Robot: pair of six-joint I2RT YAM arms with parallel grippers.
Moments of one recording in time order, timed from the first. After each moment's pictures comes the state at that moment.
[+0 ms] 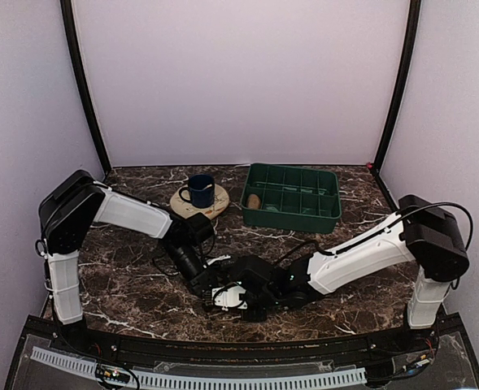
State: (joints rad) left arm -0.77 2.01 1.16 -0.73 0.88 0.09; right arm 1.30 1.87 1.01 -0.09 0.11 -0.43
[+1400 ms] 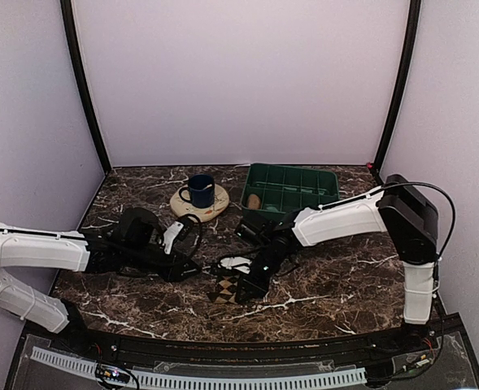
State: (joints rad) left arm -0.77 1.27 0.59 -0.06 0.32 -0.32; right arm 1.02 2.02 1.32 -0.54 -0.53 -0.21
